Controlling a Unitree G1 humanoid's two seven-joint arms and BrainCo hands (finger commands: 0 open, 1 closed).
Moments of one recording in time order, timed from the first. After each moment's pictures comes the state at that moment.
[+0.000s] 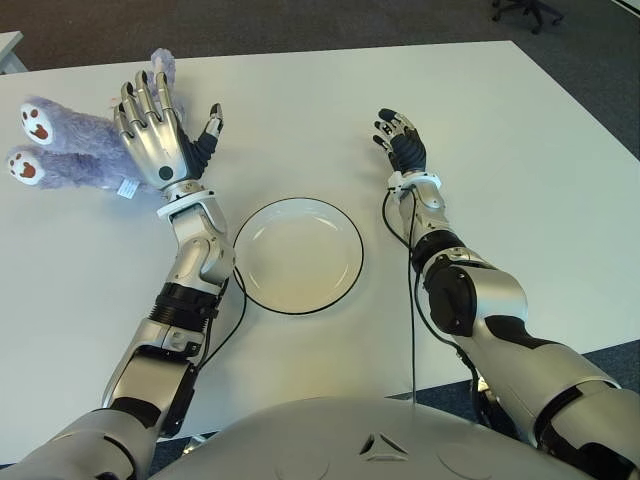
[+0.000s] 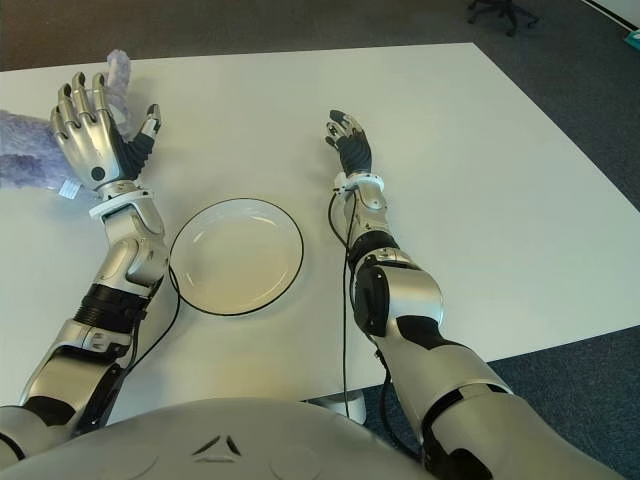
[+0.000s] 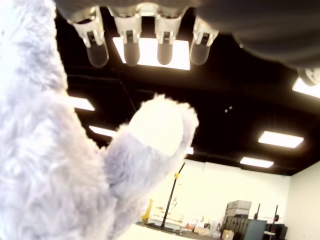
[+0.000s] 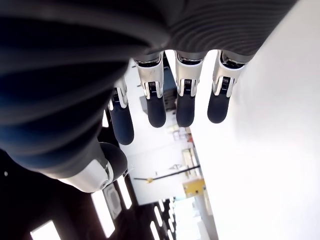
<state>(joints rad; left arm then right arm) -0.33 0.24 -0.17 0.14 1.00 0.62 0.59 -0.88 -0.04 -0.33 1.29 0.12 -0.42 0.16</state>
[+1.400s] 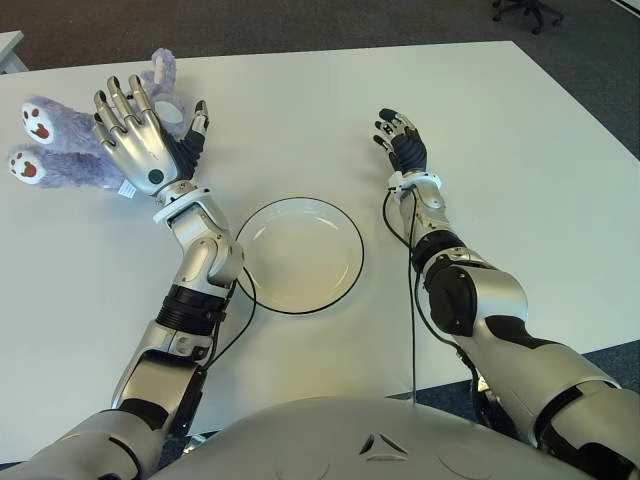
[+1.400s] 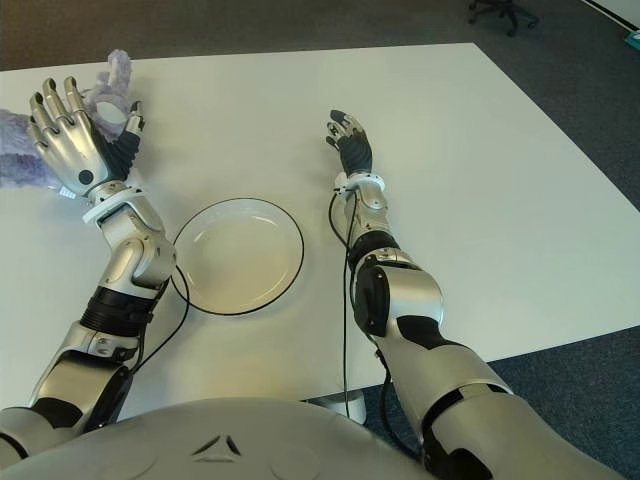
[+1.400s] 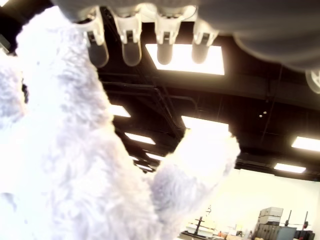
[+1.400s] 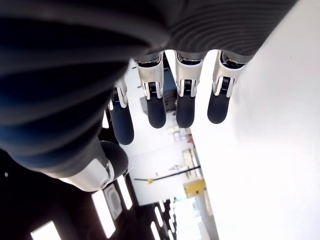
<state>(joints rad) -0.33 0.20 -0.17 0.05 1.04 0.84 0.59 -0.88 -0.04 -0.34 1.29 0.12 -0.42 0.17</state>
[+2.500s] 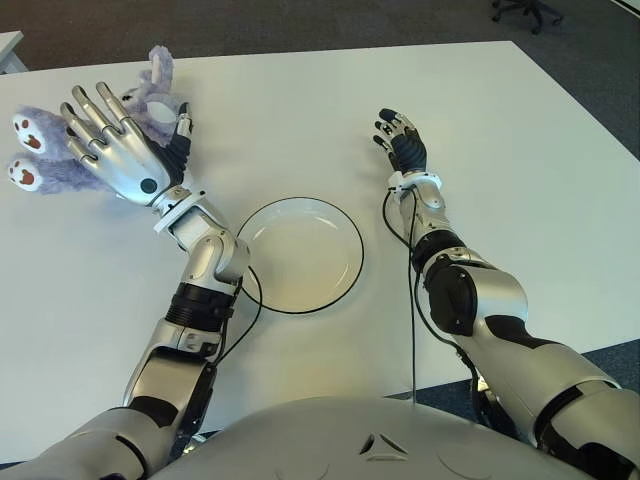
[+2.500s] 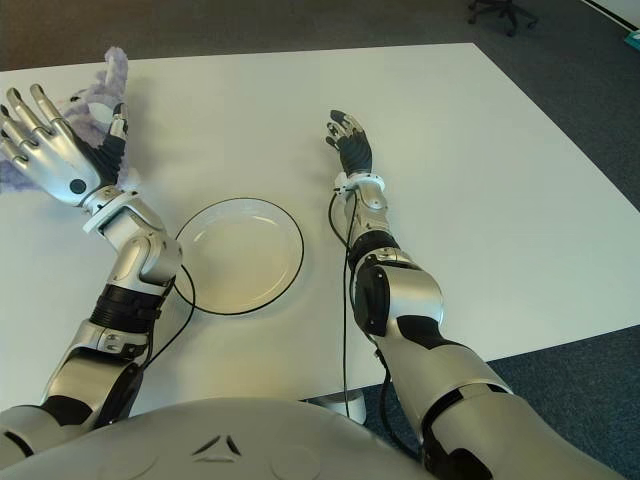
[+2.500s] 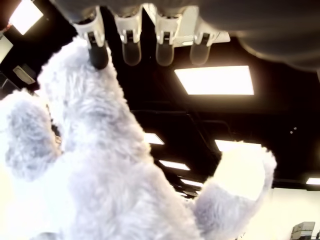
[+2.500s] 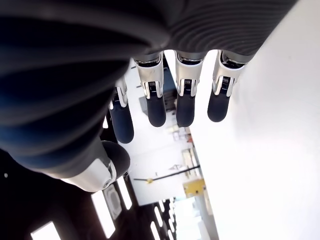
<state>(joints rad) -0.35 0.14 -0.13 0.08 1.07 0.96 0.73 -0.89 -0.04 -0.34 1.29 0.12 -0.42 0.17</state>
